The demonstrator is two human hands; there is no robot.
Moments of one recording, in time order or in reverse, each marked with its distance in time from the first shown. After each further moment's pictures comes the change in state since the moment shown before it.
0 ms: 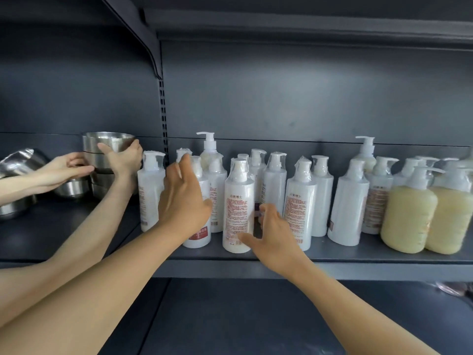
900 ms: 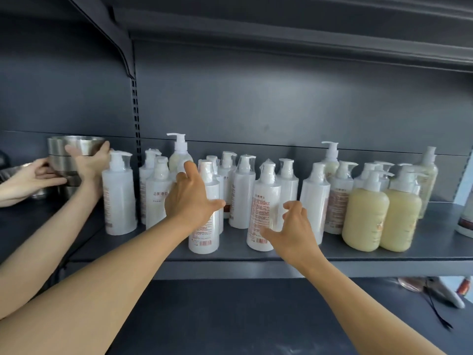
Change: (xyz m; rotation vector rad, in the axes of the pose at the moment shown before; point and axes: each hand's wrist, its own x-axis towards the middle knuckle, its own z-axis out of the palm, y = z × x) left_hand 0.005 0.057 0.038 0.016 -0.072 -0.071; right_hand -0.009 0.053 -0.066 -0.012 0.177 0.181
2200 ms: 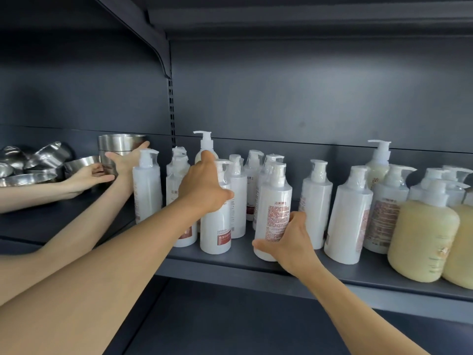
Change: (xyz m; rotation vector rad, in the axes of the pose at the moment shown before) left_hand 0.019 0.012 -0.015 0.010 -0.015 -0.077; right_hand 0.033 0.013 0.041 0.293 -0.251 -0.064
